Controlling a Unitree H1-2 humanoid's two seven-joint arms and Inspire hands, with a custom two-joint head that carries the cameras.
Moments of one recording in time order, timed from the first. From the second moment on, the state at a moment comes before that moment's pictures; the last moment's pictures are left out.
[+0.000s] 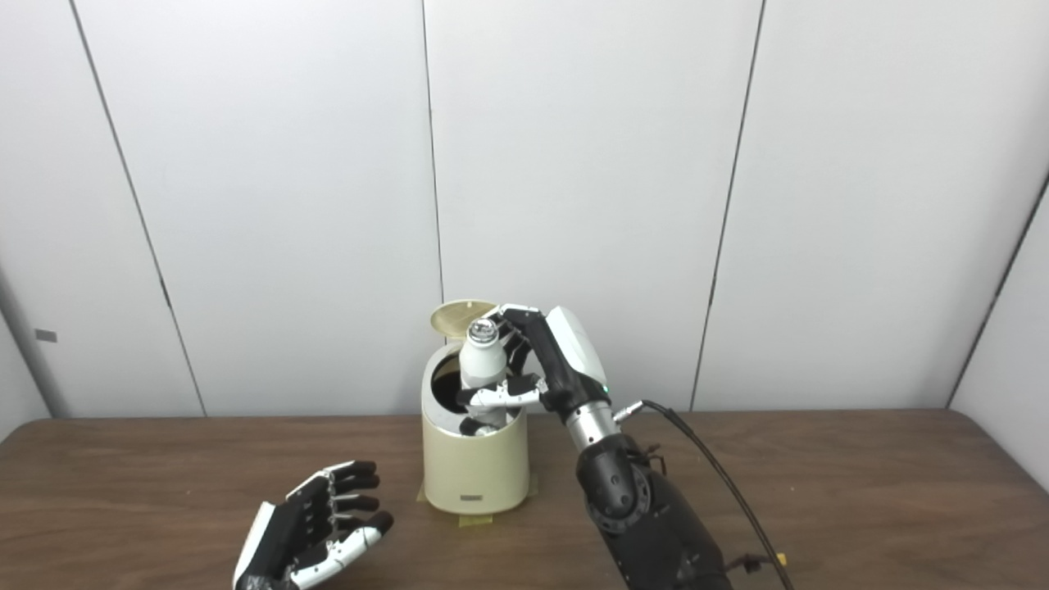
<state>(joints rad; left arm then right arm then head) -0.19 0.07 0.01 0.09 0.08 -0.06 -0.01 -0.84 -0.07 0.19 0.73 -0.47 -0.36 -0.28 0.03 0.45</state>
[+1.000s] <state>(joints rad) -0.19 0.07 0.01 0.07 0.08 -0.06 -0.01 -0.81 -0.09 0.22 0.60 -0.46 -0.19 -0.09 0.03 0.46</state>
